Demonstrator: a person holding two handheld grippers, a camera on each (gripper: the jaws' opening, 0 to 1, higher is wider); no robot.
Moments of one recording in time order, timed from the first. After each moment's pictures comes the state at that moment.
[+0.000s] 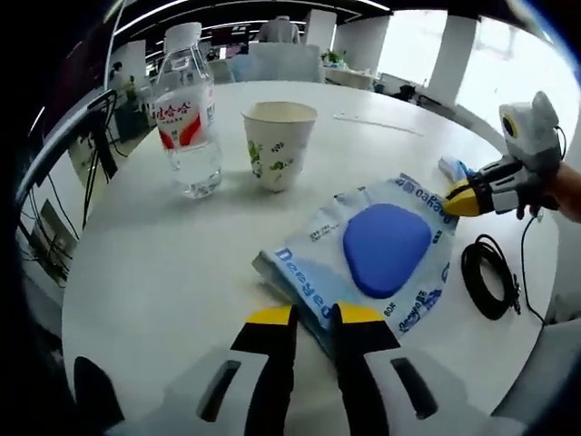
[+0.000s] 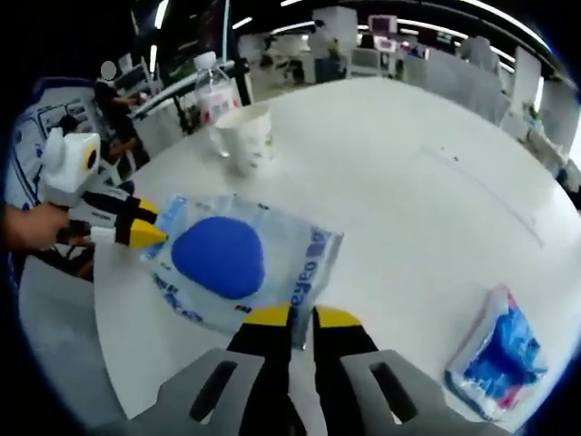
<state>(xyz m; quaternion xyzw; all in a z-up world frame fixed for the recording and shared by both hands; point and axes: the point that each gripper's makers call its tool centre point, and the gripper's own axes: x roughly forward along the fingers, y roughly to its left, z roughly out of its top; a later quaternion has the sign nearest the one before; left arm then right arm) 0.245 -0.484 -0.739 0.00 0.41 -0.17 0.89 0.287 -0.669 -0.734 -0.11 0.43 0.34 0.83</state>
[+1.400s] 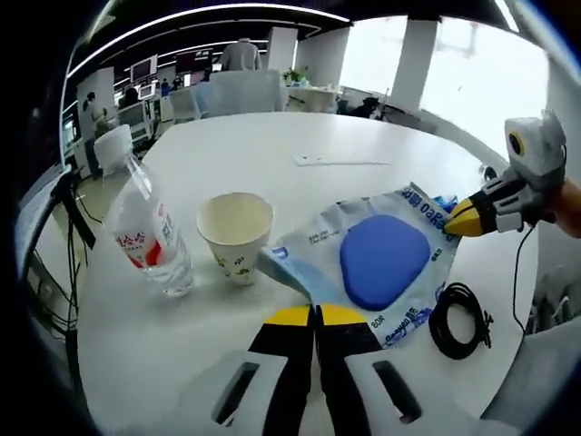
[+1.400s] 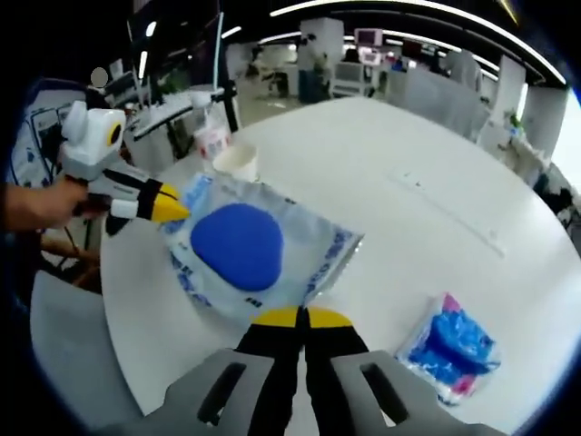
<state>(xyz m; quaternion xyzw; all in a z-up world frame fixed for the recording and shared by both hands) 0.299 -0.528 -0.668 0.02 0.36 -0.26 0.90 0.288 -0.703 -0.660 -0.11 0.39 0.30 0.86</state>
